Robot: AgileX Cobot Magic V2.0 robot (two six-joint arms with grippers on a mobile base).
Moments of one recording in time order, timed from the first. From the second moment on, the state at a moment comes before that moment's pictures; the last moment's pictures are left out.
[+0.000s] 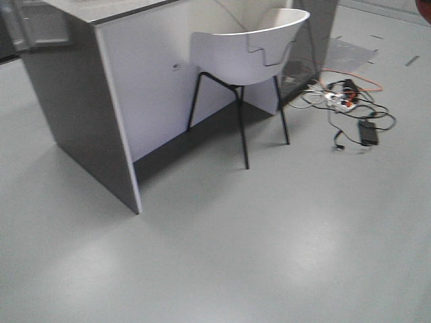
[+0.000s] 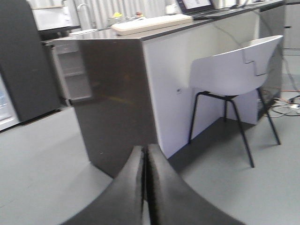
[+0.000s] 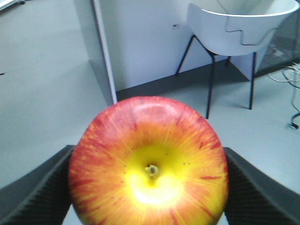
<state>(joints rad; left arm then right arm) 0.04 -0.01 0.03 0.24 0.13 -0.19 -0.06 1.24 -1.78 0.44 1.22 -0.38</state>
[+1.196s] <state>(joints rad) 0.04 -0.01 0.03 0.24 0.13 -0.19 -0.06 1.24 -1.78 0.44 1.22 -0.38</state>
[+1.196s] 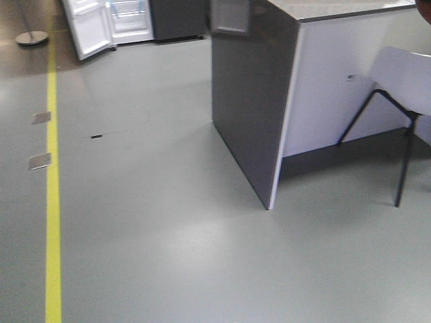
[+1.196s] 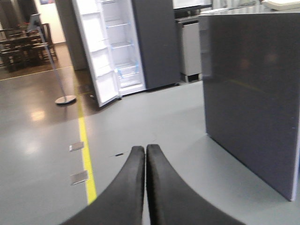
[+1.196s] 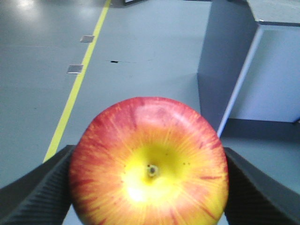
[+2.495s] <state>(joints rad) 0.04 -0.01 0.03 0.24 0.13 -0.19 -0.06 1.24 -1.78 0.44 1.22 -0.38</state>
